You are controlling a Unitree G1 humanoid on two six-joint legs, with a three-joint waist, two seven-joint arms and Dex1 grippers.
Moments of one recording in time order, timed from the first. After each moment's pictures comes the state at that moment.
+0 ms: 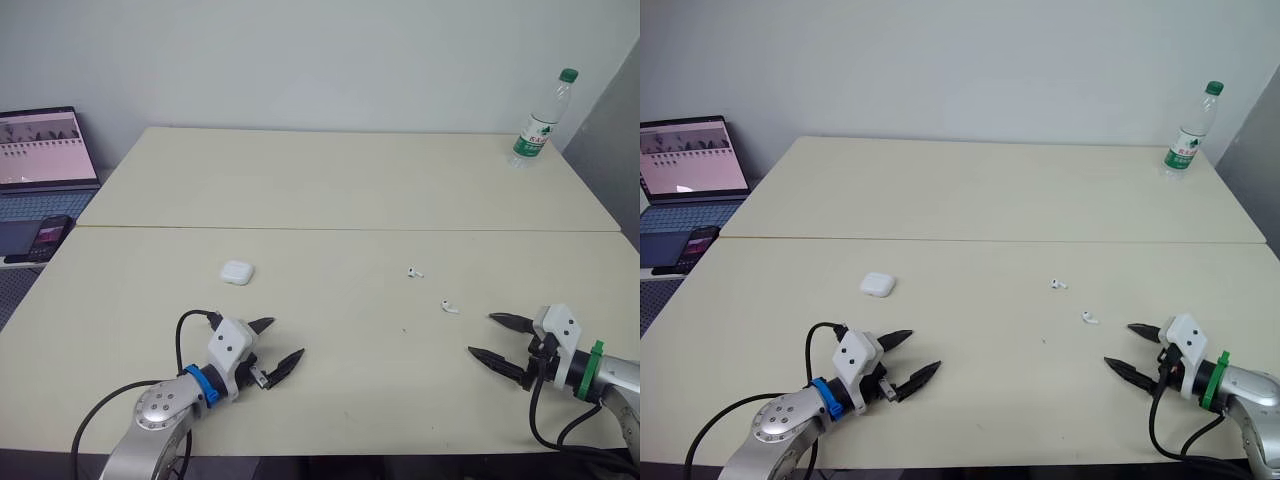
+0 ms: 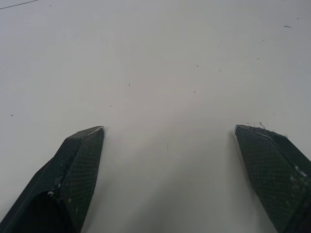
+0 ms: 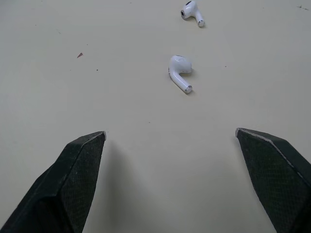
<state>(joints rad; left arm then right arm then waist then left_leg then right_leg) 0.22 0.50 0.00 -0.28 -0.26 0.17 -0.70 0.15 -0.73 -0.21 -0.02 0.38 0.12 1.02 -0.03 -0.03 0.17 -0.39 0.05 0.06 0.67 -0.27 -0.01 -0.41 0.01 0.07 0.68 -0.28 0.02</state>
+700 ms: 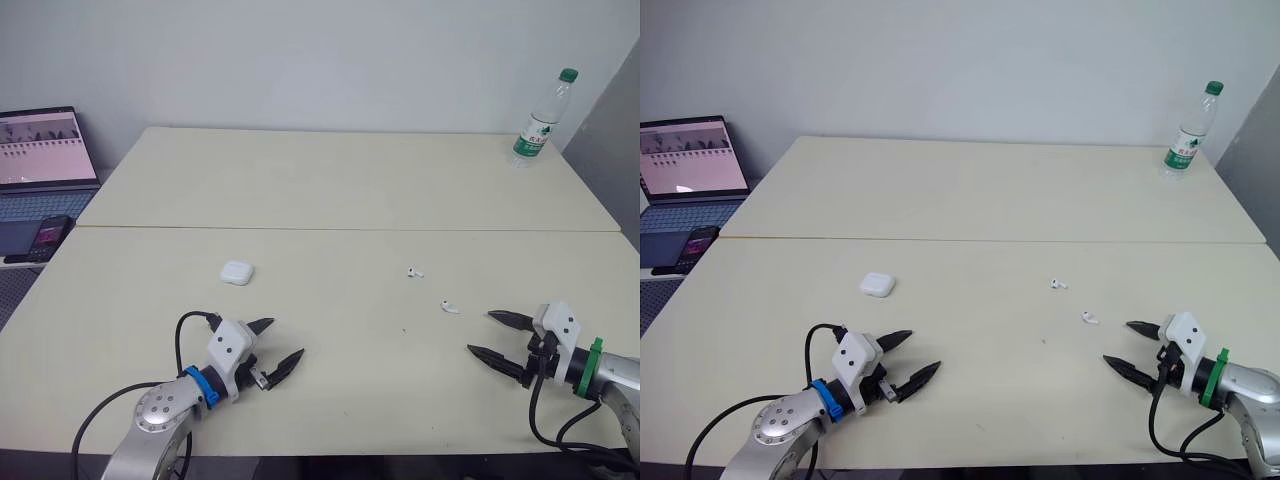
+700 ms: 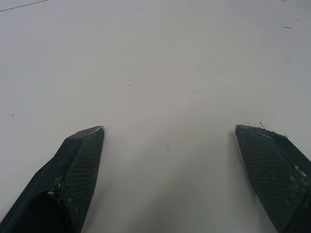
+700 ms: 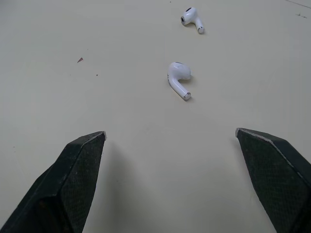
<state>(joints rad) 0.23 0.50 0.00 -0.28 -0.26 0.15 -0.69 0.13 -0.73 -0.21 -0.01 0.37 0.11 1.03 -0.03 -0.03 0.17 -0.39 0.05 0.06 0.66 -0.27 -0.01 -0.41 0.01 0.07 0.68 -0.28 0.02</state>
